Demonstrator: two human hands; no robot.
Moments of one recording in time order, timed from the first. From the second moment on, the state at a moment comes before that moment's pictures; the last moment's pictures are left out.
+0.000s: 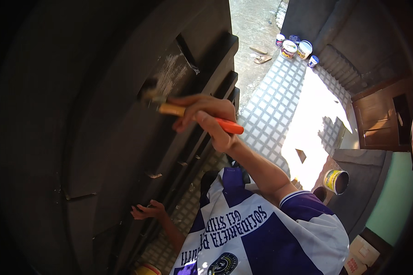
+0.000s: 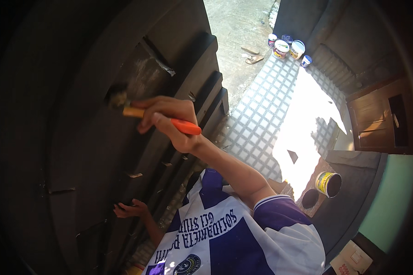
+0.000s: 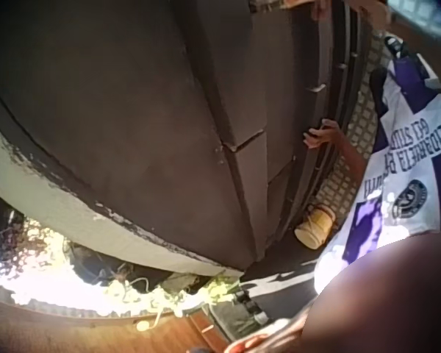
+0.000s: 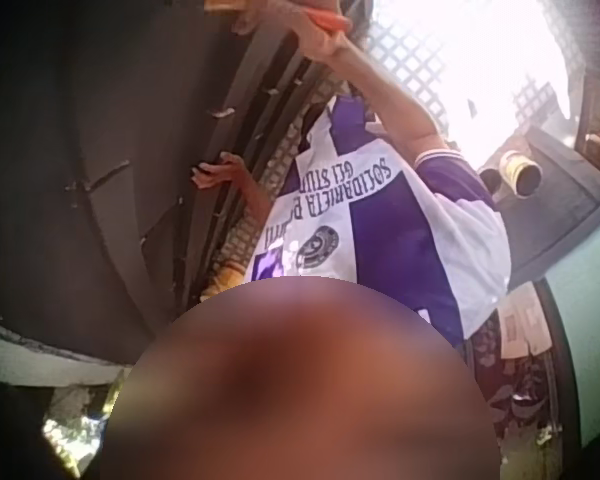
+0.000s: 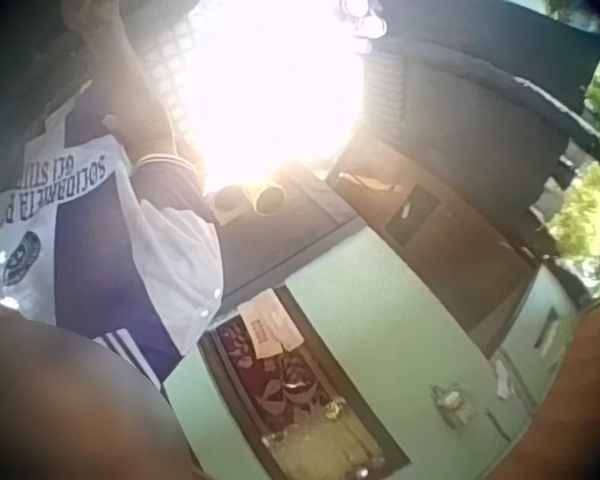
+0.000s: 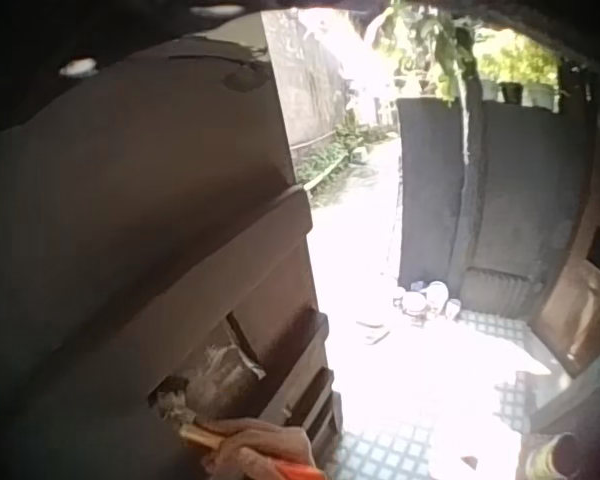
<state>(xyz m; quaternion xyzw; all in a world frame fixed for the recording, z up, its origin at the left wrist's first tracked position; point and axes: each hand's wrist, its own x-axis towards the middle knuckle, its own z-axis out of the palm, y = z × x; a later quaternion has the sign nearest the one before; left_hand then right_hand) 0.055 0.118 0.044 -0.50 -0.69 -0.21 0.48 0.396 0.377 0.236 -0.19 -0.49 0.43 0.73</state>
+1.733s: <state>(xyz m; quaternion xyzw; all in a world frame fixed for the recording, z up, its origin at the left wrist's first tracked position) 0.054 0.119 0.043 -0.50 -0.68 -0.20 0.50 0.453 0.433 0.223 -0.25 -0.45 0.43 0.74</state>
